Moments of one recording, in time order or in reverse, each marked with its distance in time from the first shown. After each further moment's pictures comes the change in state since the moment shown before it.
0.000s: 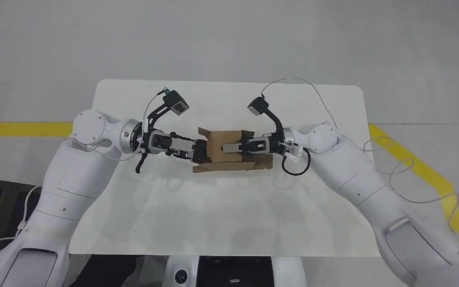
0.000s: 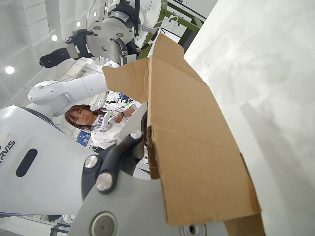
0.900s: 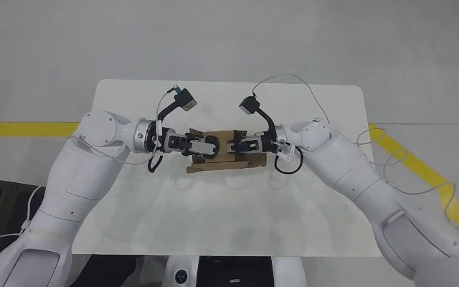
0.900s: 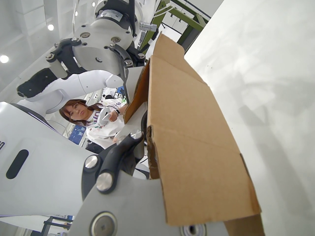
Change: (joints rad) left arm -0.002 -0.010 0.008 -0.074 0.192 -0.026 0.137; right arm 0.068 -0.018 -0.103 0.032 0.016 -0.055 -0.055
